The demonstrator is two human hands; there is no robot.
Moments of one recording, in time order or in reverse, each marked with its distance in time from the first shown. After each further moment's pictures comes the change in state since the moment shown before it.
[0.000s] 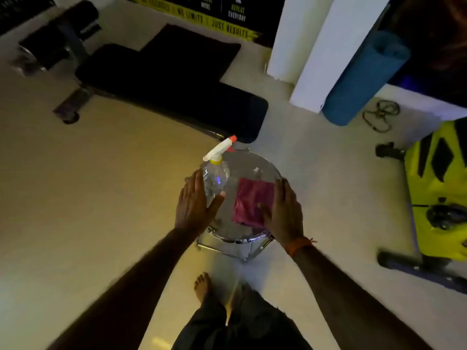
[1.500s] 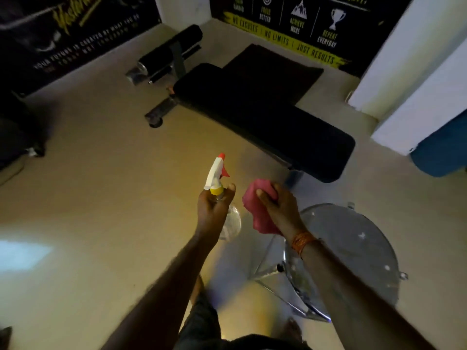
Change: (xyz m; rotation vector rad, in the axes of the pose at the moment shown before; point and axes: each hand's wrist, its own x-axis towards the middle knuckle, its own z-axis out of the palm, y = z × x) left_hand 0.076 -0.154 -0.153 -0.953 0.405 -0.316; right_hand 0.152 -0.276 0.053 0.775 -0.162 -0.089
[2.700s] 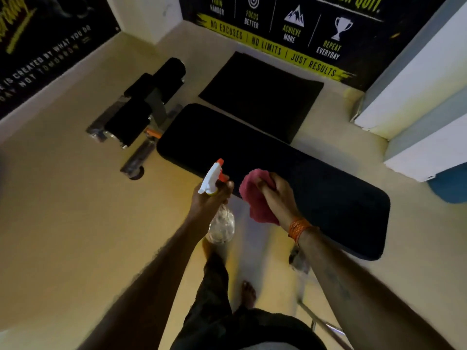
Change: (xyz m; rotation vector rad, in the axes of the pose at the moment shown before) left_hand 0.576 0.031 -0.022 0.018 -0.341 -0.144; right_hand 0.519 -0.136 0.109 0.127 0.042 0.211
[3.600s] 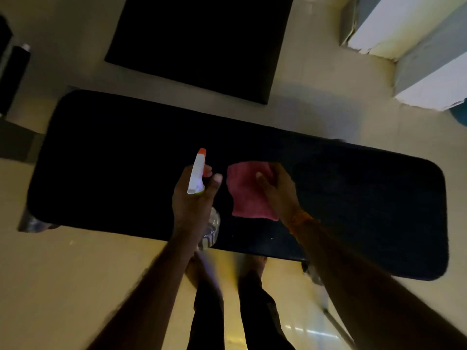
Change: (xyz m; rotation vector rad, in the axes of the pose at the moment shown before) left_hand 0.358 -0.212 0.089 0.262 0.052 -0.045; right_hand 0.353 0.240 -0.001 0.017 0.243 0.336
